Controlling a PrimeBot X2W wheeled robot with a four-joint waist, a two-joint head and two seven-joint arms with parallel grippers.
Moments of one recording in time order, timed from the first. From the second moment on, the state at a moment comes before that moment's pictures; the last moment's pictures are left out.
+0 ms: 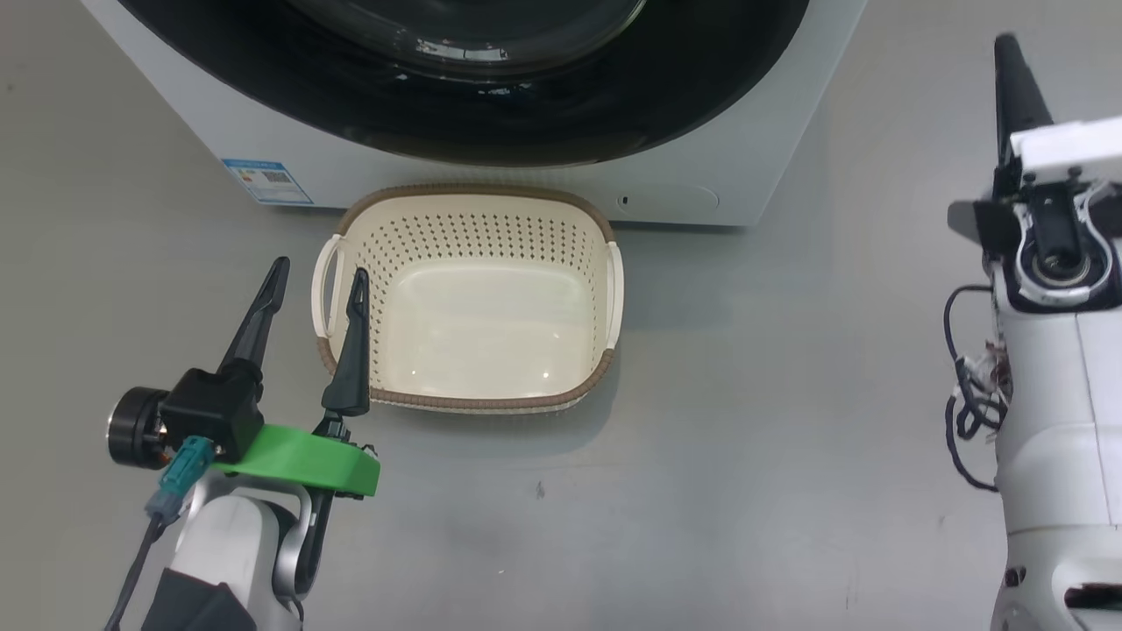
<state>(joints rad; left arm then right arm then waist) -0.28 0.05 -0.20 0.18 -0.27 -0.03 -0.25 -0.72 -0.05 -0.13 0.48 1.24 0.11 0.09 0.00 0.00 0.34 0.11</state>
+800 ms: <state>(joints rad) -0.36 0.04 -0.22 0.18 -0.25 -0.04 -0.25 -1.06 -0.10 -0.08 0.58 1.34 0.09 0.36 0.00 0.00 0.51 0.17</state>
